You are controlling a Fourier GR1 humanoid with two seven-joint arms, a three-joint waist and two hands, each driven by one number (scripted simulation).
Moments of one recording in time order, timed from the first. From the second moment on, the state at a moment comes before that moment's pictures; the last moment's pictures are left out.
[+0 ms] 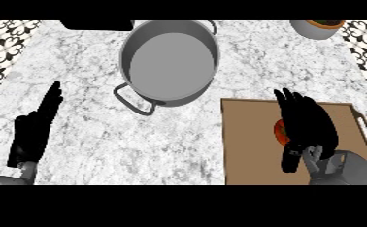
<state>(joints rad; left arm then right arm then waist) -0.02 0.54 -0.19 -1.47 0.19 0.30 0.07 -0.32 -0.58 0.54 -1.78 0.62 0.46 1.03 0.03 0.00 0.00</state>
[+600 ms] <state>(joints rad) 0.01 0.54 -0.16 -1.49 0.17 0.29 0.08 -0.44 -0.43 0.54 -1.53 0.68 0.56 1.04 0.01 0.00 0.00</state>
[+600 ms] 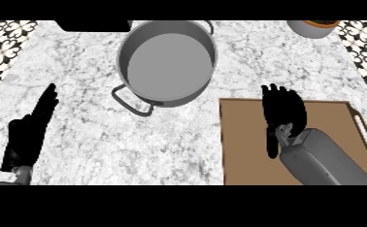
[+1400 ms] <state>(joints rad) 0.02 0.50 -0.11 -1.50 0.12 0.26 0.10 -0.43 -0.36 0.46 -1.32 0.87 0.60 0.97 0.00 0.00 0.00</state>
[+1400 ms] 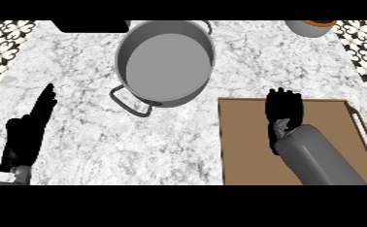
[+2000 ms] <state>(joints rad) 0.02 0.45 -0.04 -1.49 0.07 0.19 0.10 -0.39 -0.33 0.41 -1.26 1.00 0.62 0.85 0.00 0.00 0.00</state>
